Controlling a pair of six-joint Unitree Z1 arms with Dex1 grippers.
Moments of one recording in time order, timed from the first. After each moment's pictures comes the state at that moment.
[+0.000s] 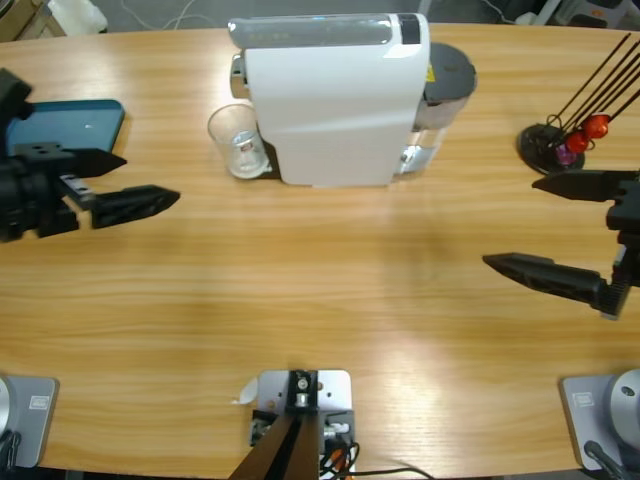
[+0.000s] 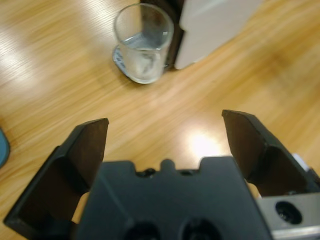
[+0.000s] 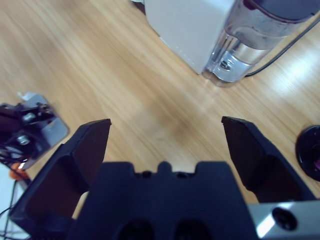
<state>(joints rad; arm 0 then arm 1) -0.87 1.21 -0.64 0.10 0.09 -0.25 0.95 1.03 -0.71 0.44 -0.09 0.07</state>
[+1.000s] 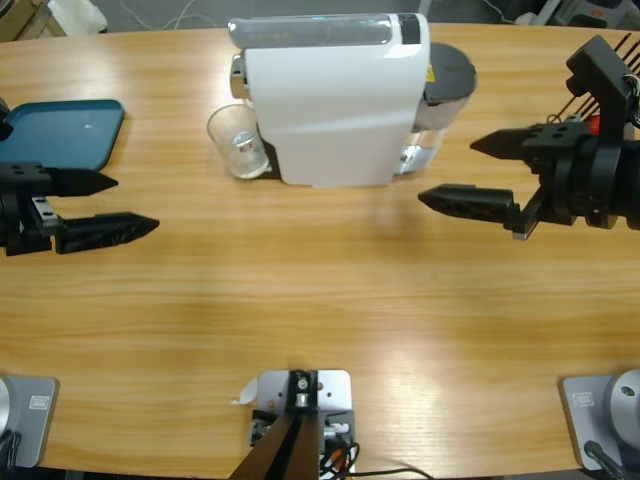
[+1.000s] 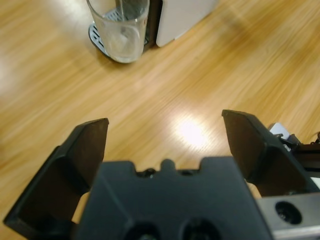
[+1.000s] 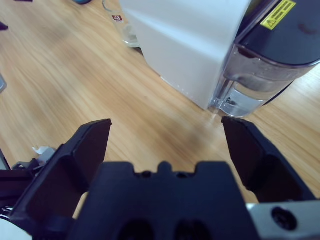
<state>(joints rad) -0.70 1.17 -0.65 0.20 -0.16 -0.11 0.77 1.21 -0.67 0.12 0.10 0.10</state>
